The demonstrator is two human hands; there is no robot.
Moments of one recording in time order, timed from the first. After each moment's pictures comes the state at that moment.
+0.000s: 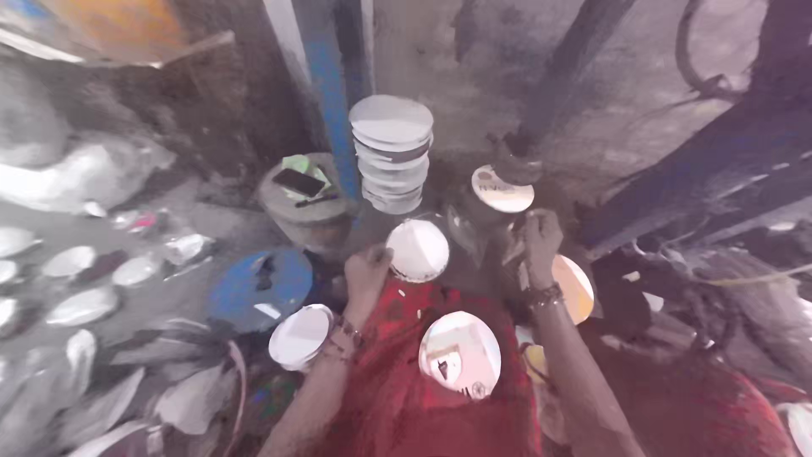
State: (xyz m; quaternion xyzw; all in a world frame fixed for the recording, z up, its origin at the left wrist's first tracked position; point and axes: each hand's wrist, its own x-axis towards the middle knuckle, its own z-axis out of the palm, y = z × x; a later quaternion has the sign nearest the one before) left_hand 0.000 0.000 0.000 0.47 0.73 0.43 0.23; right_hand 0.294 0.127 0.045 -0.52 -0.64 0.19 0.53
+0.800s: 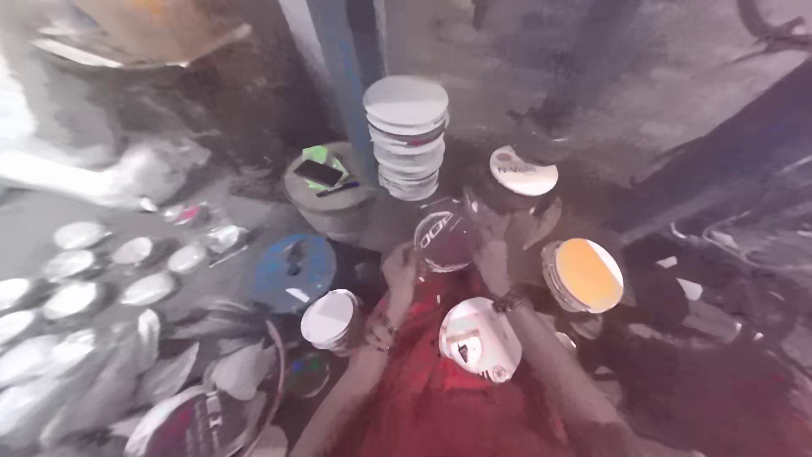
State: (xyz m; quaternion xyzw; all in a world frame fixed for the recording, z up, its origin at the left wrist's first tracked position) left_hand 0.036 -0.001 -0.039 0.32 0.65 0.60 0.35; right_hand 0.204 0.076 -0.004 -0.57 -0.74 0.20 0.30
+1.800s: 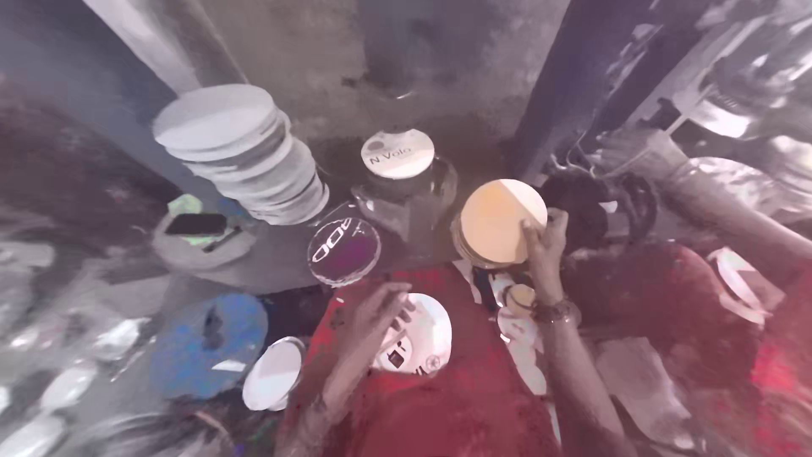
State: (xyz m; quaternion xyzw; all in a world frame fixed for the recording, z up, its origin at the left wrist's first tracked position) left_hand 0.121 -0.054 0.010 0.54 0.48 0.42 0.55; right_hand 0.437 0.030 0.007 -0.60 -0.51 0.18 0.59
